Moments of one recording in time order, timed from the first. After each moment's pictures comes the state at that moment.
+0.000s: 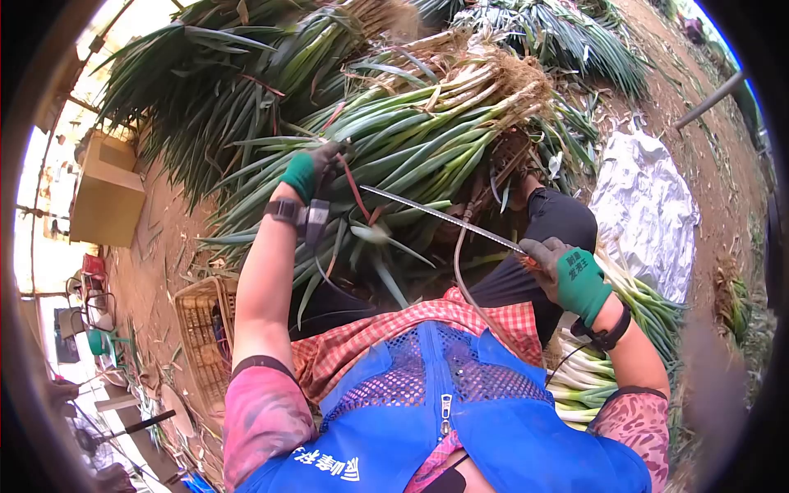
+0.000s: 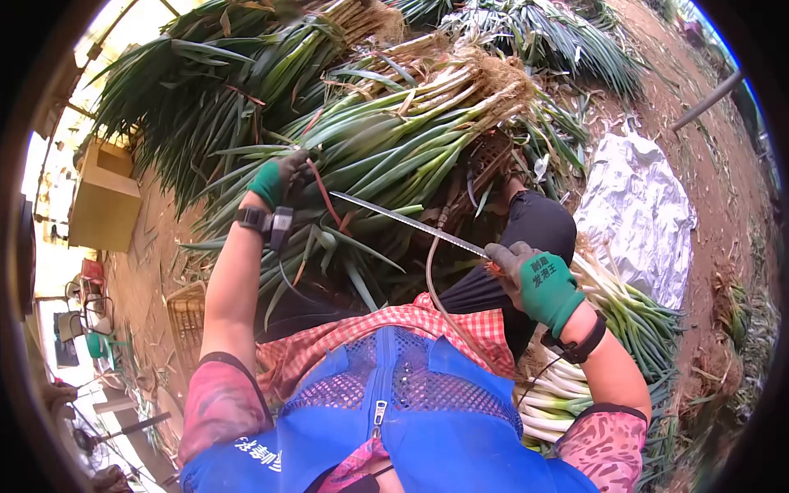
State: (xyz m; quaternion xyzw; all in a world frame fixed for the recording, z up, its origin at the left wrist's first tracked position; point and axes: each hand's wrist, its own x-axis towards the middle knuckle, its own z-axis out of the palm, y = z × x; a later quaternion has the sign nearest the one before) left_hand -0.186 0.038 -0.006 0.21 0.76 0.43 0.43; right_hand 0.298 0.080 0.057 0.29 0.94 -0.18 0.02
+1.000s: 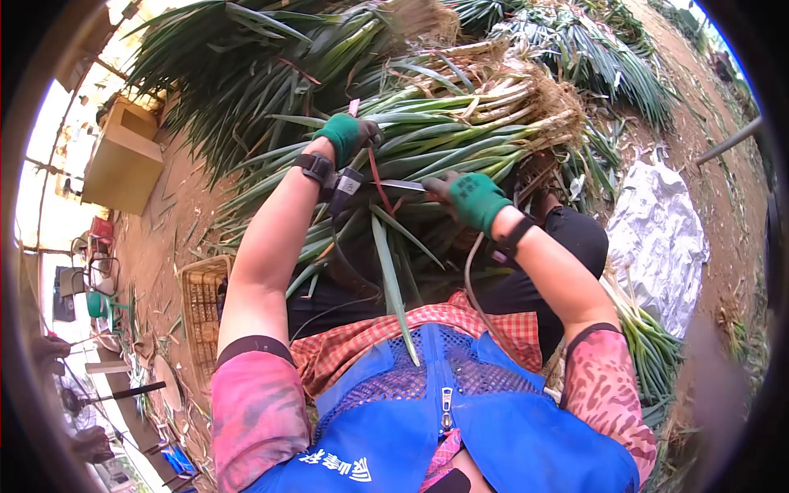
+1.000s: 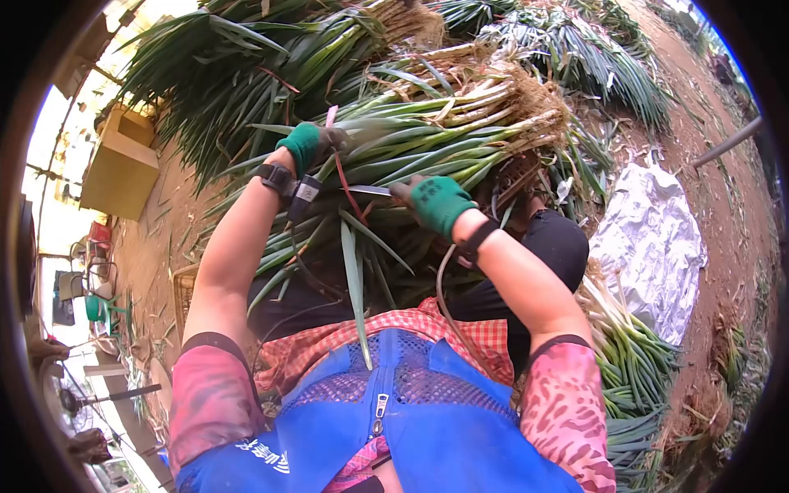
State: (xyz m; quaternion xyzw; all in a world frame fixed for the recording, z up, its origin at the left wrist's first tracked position) left_hand -0.208 0.078 0.026 0.47 0.84 0.13 0.24; right_hand 0.081 0.141 -0.024 0.08 0.98 -0.15 -0.07
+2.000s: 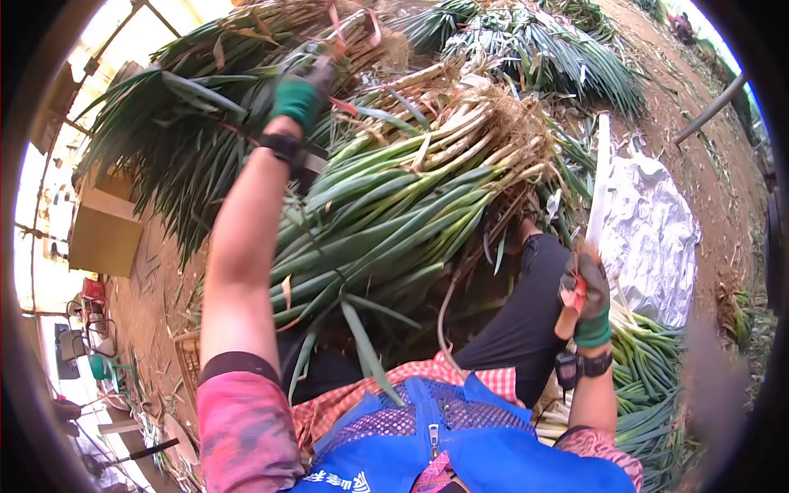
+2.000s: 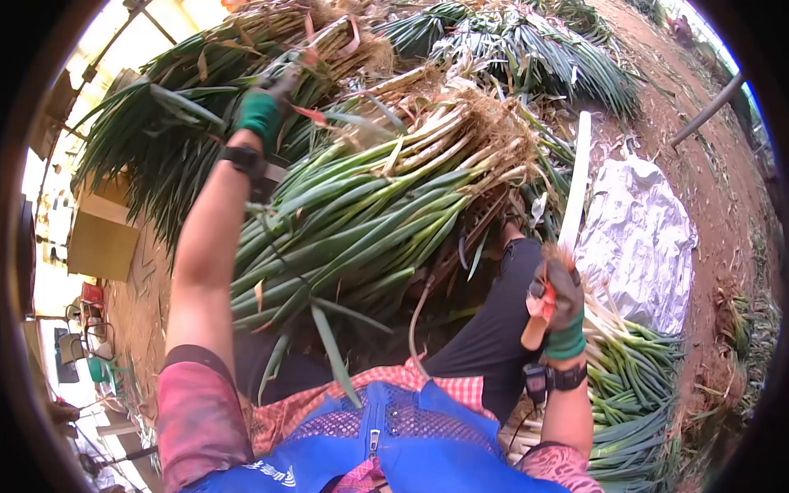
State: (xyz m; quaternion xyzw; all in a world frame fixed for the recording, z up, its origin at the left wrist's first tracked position) left_hand -0.263 0.266 0.067 0.42 0.75 0.49 0.11; right_hand 0.324 0.174 -0.013 0.35 0.34 -0.77 -0.41
